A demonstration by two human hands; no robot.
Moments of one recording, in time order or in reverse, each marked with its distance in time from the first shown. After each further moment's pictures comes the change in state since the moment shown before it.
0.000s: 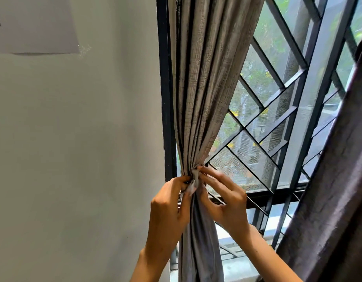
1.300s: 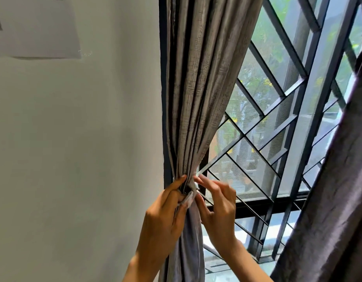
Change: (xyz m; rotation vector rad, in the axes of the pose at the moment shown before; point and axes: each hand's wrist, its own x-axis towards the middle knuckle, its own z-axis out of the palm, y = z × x) left_hand 0.000 -0.016 -0.007 0.025 -0.066 0.071; right_hand -0.014 0.002 0.022 -0.199 0.055 0.069
